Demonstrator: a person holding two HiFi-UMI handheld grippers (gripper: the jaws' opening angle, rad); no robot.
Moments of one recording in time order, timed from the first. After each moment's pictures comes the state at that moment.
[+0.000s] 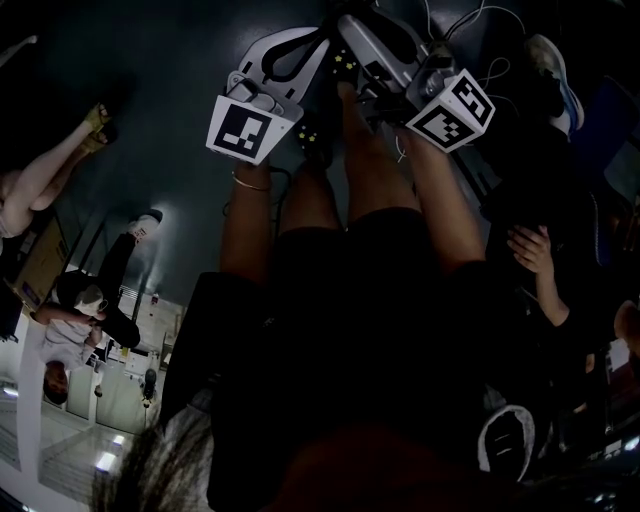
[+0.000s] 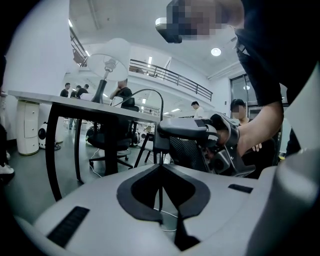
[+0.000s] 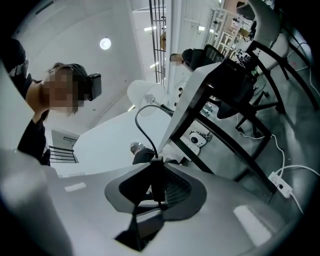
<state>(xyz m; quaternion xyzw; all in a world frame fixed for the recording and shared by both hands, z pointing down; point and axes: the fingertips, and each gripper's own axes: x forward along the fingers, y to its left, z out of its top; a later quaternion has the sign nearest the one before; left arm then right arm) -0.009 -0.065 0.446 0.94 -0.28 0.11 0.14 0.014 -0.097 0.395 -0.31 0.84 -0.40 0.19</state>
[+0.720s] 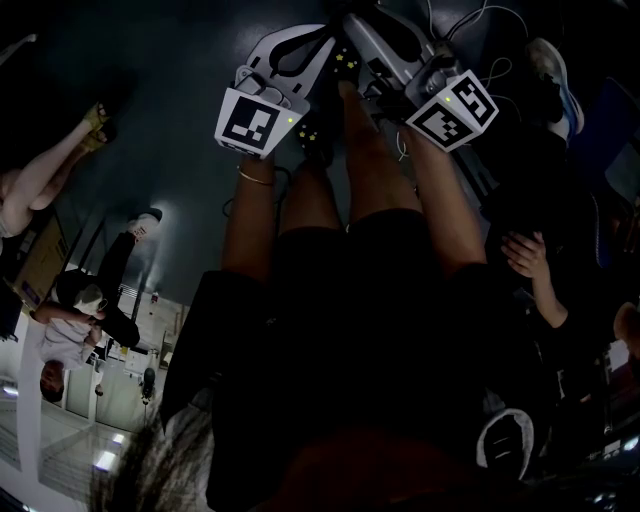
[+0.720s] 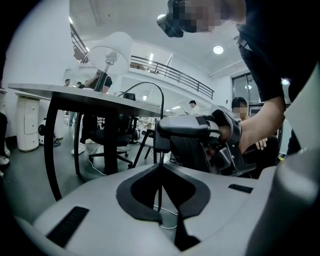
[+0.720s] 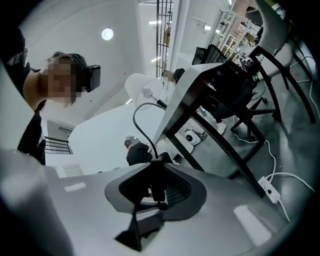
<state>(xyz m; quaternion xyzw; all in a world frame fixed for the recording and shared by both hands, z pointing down) -0.001 -0.068 0.459 0.94 -0.28 0.11 0.15 0.019 -0.099 0.408 -0.33 0.85 -0.38 0.14</state>
